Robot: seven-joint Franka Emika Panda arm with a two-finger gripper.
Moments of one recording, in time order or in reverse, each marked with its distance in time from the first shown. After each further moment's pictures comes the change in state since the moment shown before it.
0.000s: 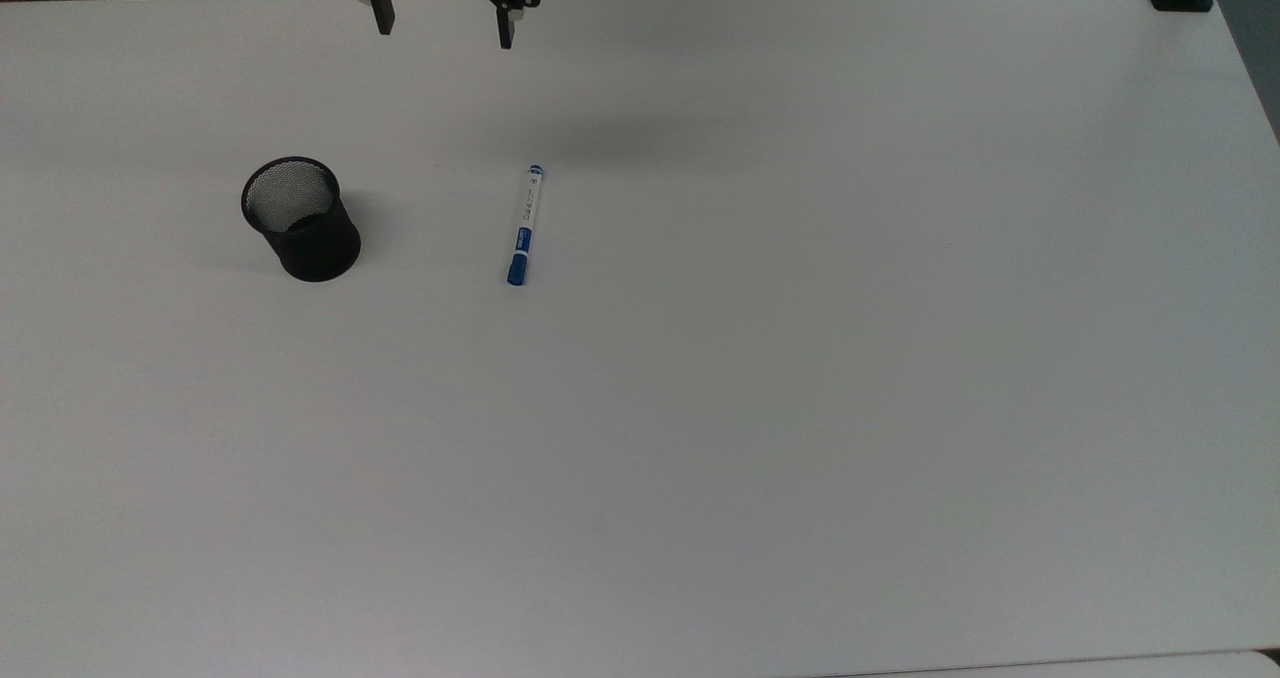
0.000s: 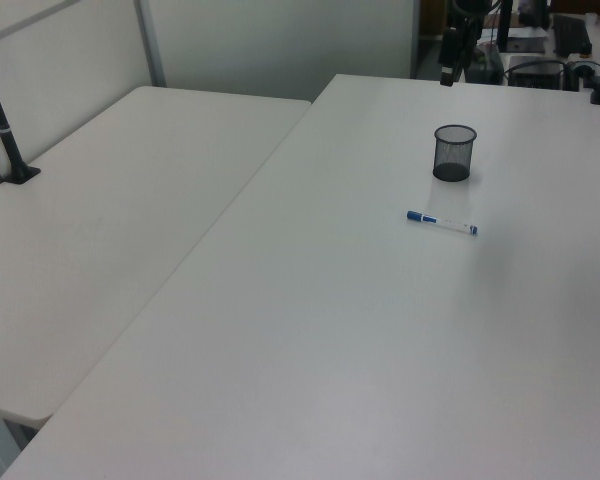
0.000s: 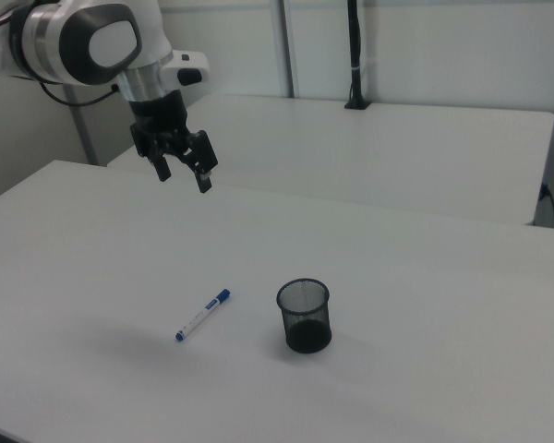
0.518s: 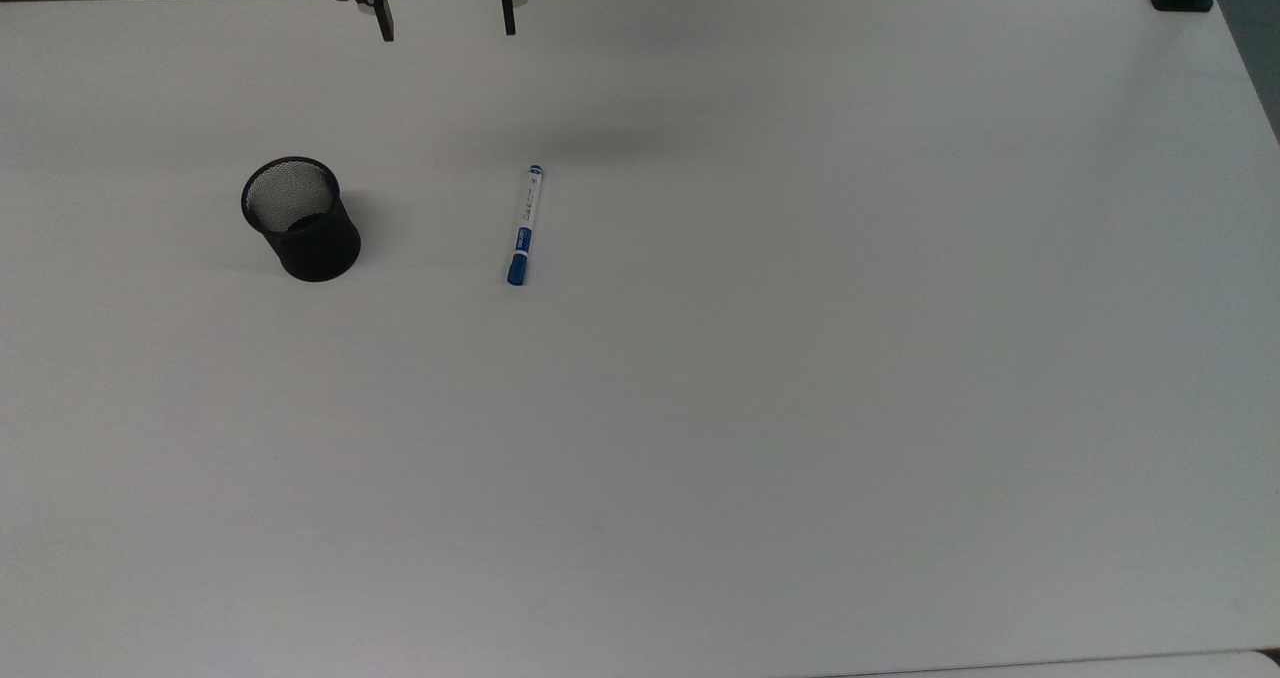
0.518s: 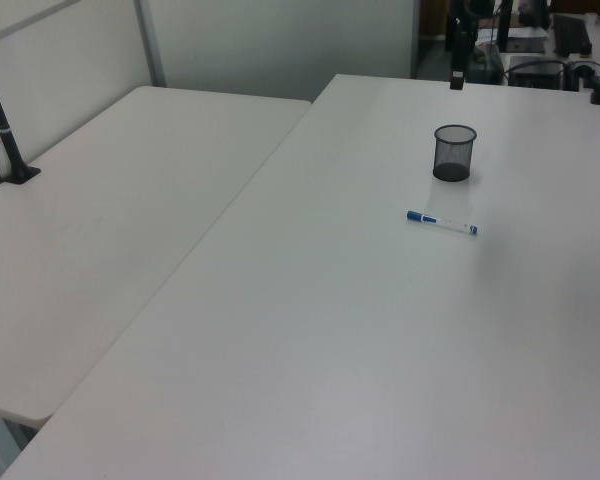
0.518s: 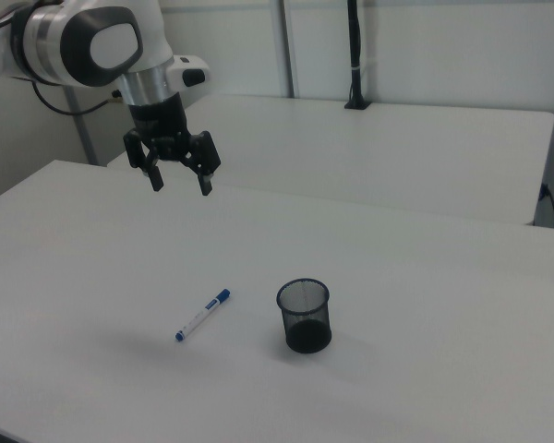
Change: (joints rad) arm 0.000 0.002 -0.001 -0.005 -0.001 -0.035 -0.258
